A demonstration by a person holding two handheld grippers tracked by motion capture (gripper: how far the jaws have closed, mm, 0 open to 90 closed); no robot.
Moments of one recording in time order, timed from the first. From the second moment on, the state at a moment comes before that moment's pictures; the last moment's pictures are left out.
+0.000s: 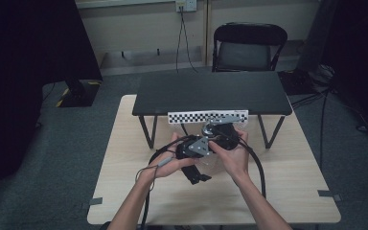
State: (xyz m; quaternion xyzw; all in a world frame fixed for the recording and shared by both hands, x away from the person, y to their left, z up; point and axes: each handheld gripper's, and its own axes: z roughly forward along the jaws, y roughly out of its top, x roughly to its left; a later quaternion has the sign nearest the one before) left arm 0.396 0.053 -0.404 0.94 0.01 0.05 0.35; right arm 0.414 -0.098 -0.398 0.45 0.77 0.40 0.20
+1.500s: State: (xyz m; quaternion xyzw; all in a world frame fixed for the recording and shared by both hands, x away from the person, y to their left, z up) left arm 0.406 0.072 -0.392 0.91 0.08 0.10 0.40; right arm 0.401 -0.111 -0.385 0.44 0.75 0.46 0.20
